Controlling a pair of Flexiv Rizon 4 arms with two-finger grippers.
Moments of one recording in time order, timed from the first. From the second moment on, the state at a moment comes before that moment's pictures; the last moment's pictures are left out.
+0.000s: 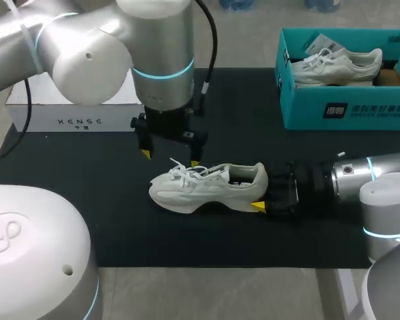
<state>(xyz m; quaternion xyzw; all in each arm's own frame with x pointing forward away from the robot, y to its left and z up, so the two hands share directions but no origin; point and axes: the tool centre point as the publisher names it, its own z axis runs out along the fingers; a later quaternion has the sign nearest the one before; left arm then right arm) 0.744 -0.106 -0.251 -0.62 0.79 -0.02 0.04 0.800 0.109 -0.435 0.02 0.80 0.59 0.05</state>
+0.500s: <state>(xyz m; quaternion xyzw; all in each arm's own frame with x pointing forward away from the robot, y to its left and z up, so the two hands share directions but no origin) 0.736 -0.164 -0.289 -0.62 0.78 0.00 0.09 0.800 0.108 -0.435 0.02 0.80 0.59 0.05</state>
